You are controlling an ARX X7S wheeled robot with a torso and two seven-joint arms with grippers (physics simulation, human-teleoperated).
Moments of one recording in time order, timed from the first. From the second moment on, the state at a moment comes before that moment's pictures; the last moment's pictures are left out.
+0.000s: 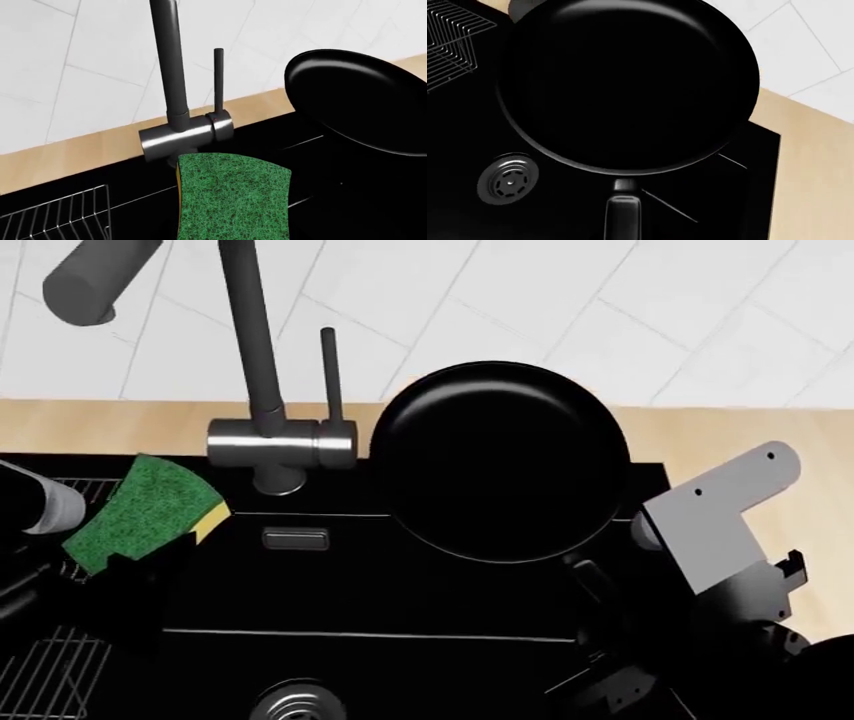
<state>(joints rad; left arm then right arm) -0.76 -0.72 0.32 0.34 -1.15 -0.96 -0.27 0.91 0.93 -0.65 -0.21 1.12 0.89 0.06</state>
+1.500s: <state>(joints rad) -0.75 -0.75 0.31 0.38 -1.19 -0.96 -0.29 0.87 0.98 -0.84 -0.41 0.96 0.87 -0.27</state>
